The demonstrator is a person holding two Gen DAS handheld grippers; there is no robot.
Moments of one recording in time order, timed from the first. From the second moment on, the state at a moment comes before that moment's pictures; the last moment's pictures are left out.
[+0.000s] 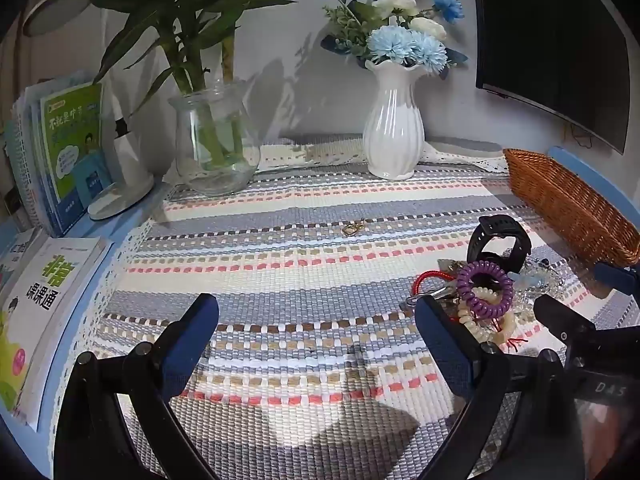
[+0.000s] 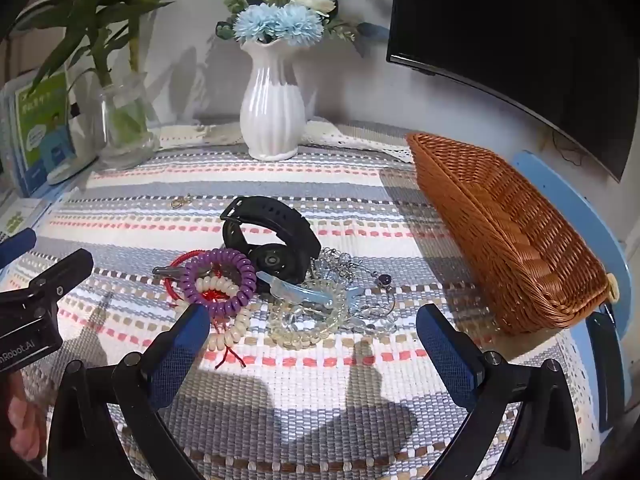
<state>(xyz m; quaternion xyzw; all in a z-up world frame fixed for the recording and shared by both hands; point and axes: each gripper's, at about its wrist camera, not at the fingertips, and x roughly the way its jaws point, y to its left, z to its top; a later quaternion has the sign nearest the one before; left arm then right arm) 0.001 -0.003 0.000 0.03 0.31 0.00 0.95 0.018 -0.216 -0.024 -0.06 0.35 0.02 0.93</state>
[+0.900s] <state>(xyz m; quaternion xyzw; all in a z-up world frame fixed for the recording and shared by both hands) 0.002 0.006 -0.005 0.00 0.32 -0.01 0.95 0.017 -0.217 -0.023 -0.06 0.34 0.02 0.94</state>
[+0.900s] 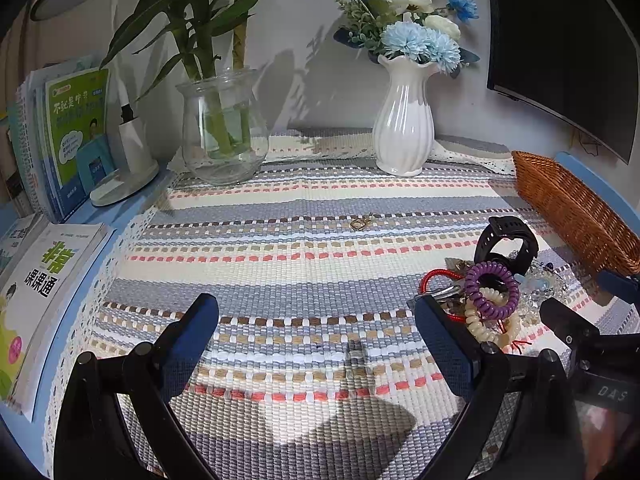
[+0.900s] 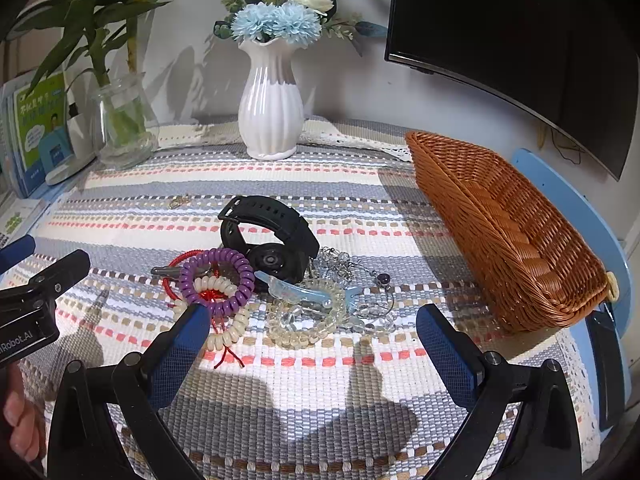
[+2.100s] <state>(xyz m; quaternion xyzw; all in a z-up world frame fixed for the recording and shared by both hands) 0.002 0.007 -0.003 0.00 0.32 -0.01 0.95 0.023 -0.222 -0.028 -0.04 0.36 0.02 0.93</state>
